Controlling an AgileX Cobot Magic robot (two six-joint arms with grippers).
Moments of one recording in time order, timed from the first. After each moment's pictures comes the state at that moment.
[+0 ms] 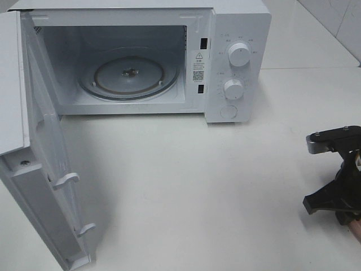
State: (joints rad) left arm 0.00 -0.01 -0.51 -0.14 1.09 0.03; right arm 0.20 1.69 -0.58 -0.37 0.45 0.35
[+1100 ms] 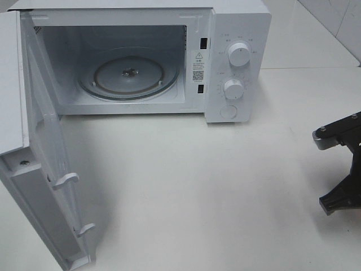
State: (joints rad) left arm 0.00 -0.01 -0.51 -0.14 1.09 0.03; right arm 0.38 1.57 -0.57 -0.70 0.71 0.70
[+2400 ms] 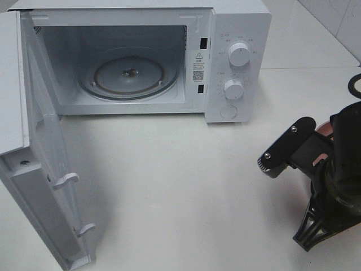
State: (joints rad) left arm 0.00 -0.01 -0.51 -0.14 1.09 0.03; right arm 0.85 1.48 -0.57 -0.75 0.86 0.71
